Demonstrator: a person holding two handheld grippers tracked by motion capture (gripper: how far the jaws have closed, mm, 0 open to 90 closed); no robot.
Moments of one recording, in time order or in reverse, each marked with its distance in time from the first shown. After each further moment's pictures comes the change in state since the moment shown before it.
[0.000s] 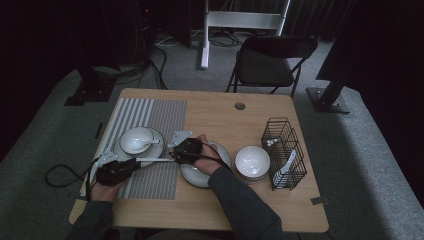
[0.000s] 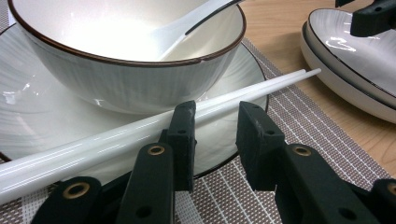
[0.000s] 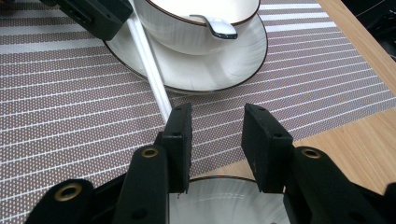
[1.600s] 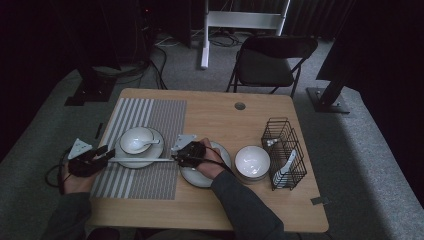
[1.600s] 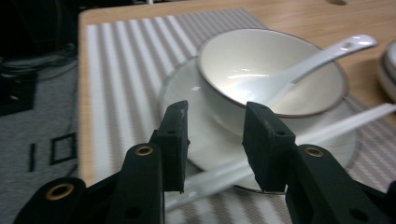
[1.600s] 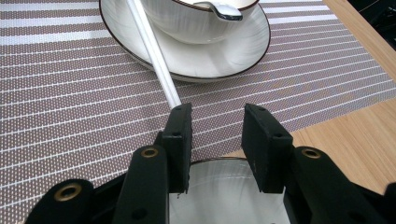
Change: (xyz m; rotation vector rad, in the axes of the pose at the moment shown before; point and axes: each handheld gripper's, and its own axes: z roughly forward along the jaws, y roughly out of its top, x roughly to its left) left arm 0.049 0.027 -0.049 -0.052 0.222 0.053; right arm 0.004 -0.013 -0.004 -0.011 -0.002 0.016
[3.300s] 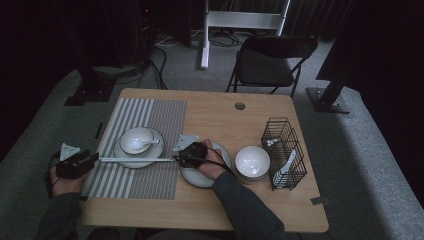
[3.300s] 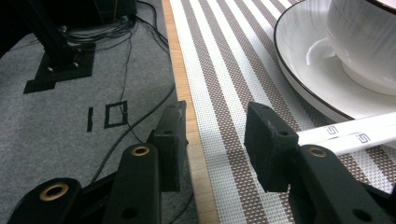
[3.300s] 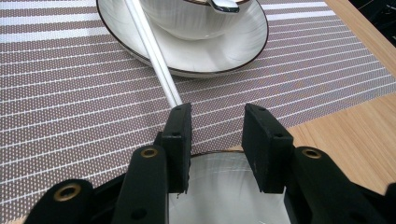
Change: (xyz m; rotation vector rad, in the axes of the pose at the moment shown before) left arm 0.045 -0.038 0.009 0.081 0.170 -0.042; right arm 0.000 -0.005 -0.001 -0.005 -0.005 0.013
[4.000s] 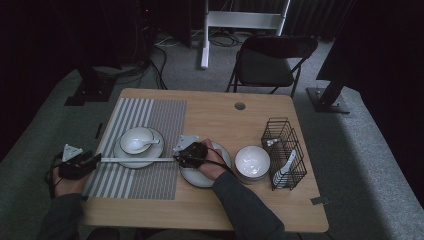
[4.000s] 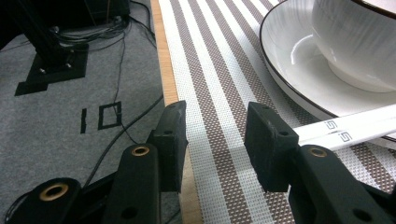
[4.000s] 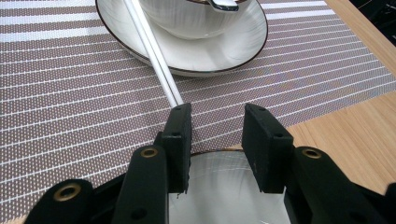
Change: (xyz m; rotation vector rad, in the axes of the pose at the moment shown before) left arm -0.006 -0.001 0.001 -0.002 -0.023 0.006; right arm 0.000 -0.001 0.000 0.000 0.000 0.005
